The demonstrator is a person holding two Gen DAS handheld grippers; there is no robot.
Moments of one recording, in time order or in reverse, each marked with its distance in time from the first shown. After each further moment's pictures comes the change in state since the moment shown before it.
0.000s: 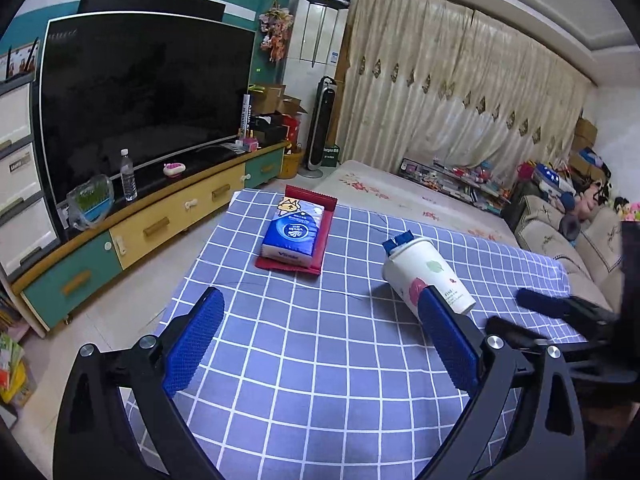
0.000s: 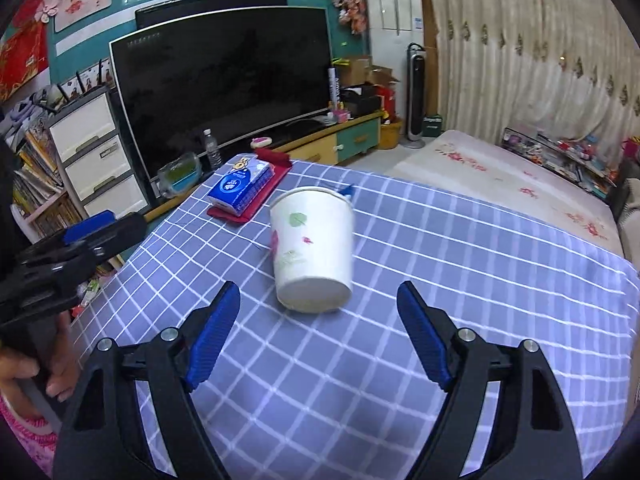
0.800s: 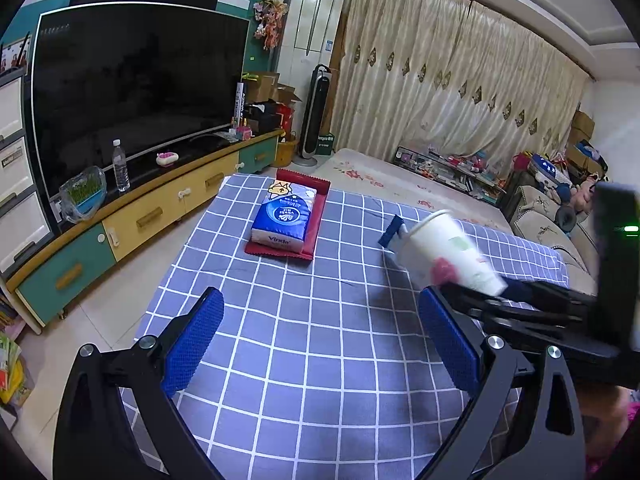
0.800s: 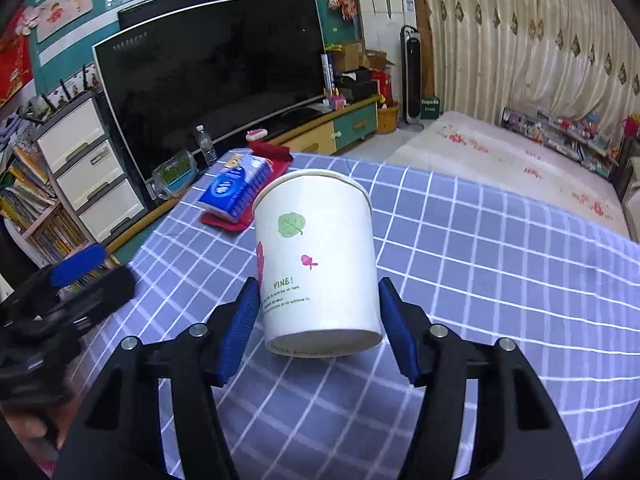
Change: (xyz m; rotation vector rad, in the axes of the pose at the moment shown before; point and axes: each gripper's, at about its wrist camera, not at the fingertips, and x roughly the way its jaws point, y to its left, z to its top) left arm 0.008 -0.013 -0.010 0.011 0.046 -0.017; right arm 0.027 0.009 0.010 0.056 0.035 0.008
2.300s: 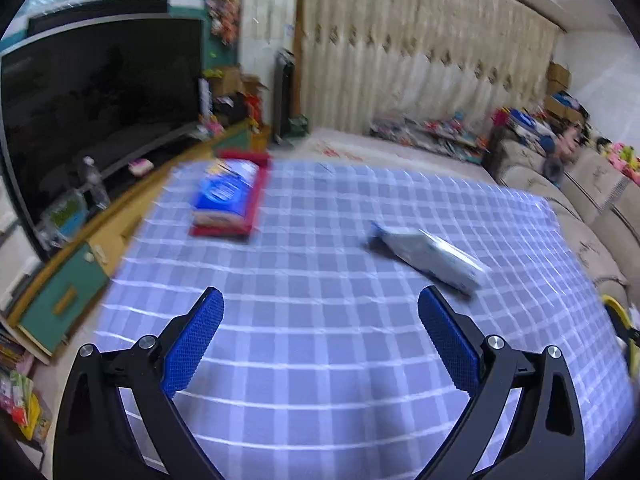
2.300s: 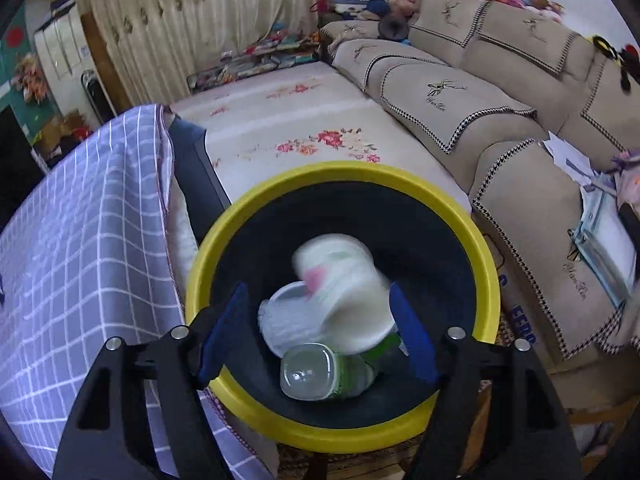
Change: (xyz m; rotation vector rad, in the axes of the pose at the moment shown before) left arm 0.017 -0.058 -0.022 0.159 0.100 -0.069; right arm -0.287 -0.315 -0.287 0.756 -0.006 -0.731
